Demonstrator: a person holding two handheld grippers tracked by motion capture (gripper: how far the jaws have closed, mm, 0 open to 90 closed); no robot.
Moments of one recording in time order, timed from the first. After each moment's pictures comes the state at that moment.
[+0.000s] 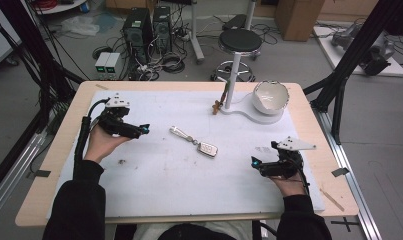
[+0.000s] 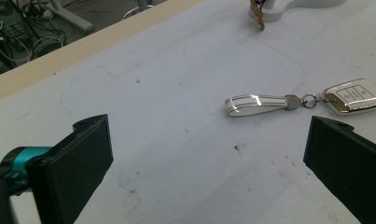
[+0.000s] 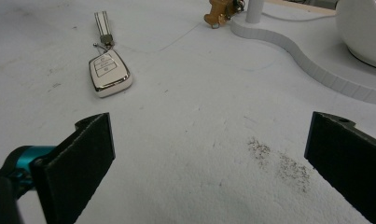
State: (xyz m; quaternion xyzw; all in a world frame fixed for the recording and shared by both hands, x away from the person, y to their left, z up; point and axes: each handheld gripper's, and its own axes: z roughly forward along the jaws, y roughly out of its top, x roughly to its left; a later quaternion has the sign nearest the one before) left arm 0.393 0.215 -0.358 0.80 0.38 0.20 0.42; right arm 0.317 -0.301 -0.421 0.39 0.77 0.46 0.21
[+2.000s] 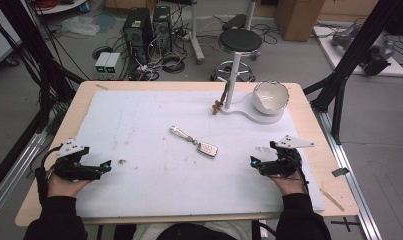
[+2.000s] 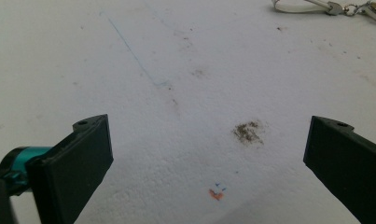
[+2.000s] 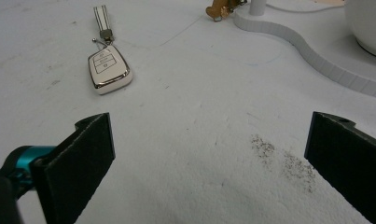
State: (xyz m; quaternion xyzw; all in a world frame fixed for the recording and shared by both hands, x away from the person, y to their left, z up) left arm 0.291 0.310 -0.427 0.76 0.45 0.23 0.42; right arm 0.322 -0.299 -0.421 0.40 0.77 0.45 0.20
